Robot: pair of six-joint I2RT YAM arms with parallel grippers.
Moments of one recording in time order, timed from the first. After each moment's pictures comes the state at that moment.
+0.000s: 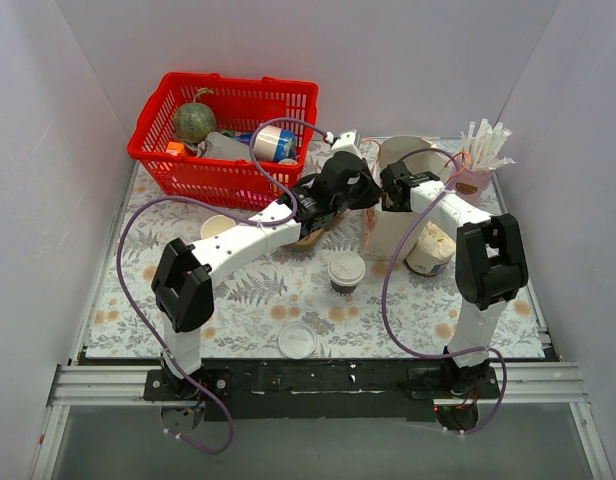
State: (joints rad) left arm -0.89 1.87 1.70 -0.20 -0.19 -0.76; right arm 0.35 1.86 1.39 -0.93 0.02 0.26
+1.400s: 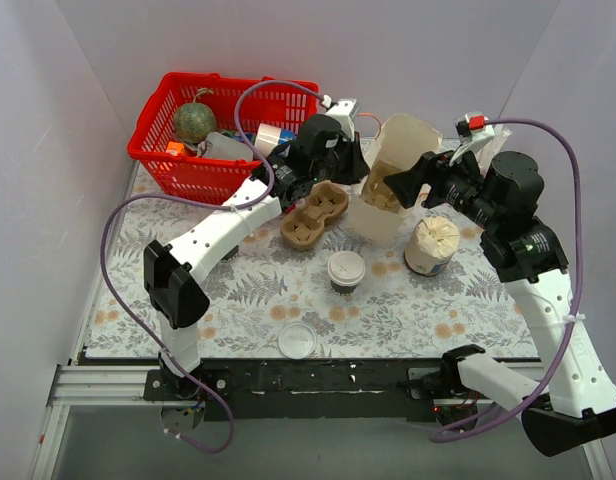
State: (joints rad) left arm -0.80 1.86 1.91 -0.41 0.02 -0.47; right arm 0.34 0.98 1.32 -0.44 -0.33 0.27
